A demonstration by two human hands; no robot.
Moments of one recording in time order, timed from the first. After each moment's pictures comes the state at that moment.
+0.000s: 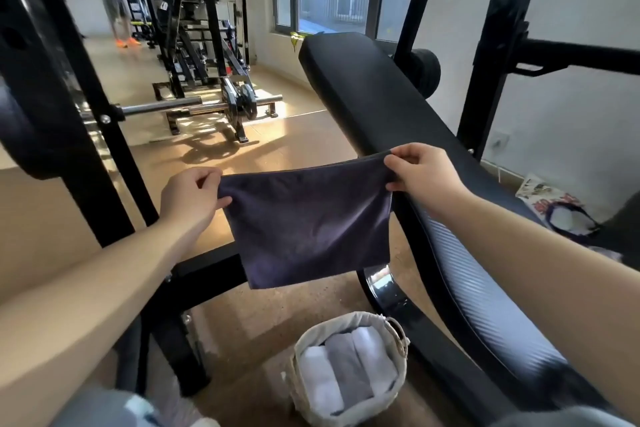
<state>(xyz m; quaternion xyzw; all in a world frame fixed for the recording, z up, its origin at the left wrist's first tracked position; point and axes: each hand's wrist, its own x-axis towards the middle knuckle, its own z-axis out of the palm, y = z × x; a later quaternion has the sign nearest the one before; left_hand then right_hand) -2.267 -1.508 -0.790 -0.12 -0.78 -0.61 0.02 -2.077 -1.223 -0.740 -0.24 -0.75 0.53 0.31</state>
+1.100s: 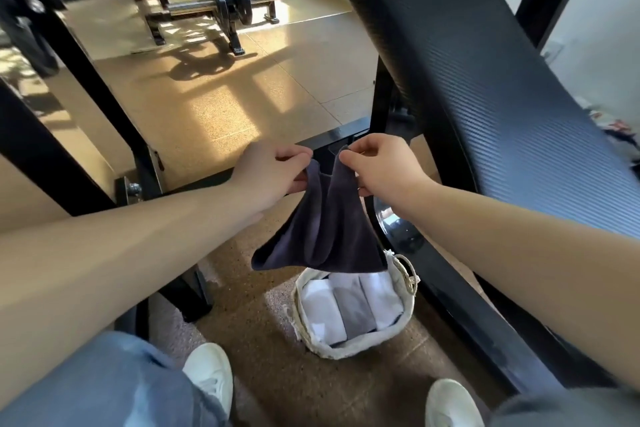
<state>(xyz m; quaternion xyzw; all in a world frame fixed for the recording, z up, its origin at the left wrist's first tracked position) -2.210 -1.421 -0.861 -0.16 -0.75 -0.60 -0.22 -2.124 -1.258 -0.865 -0.28 -0.80 0.51 0.15</state>
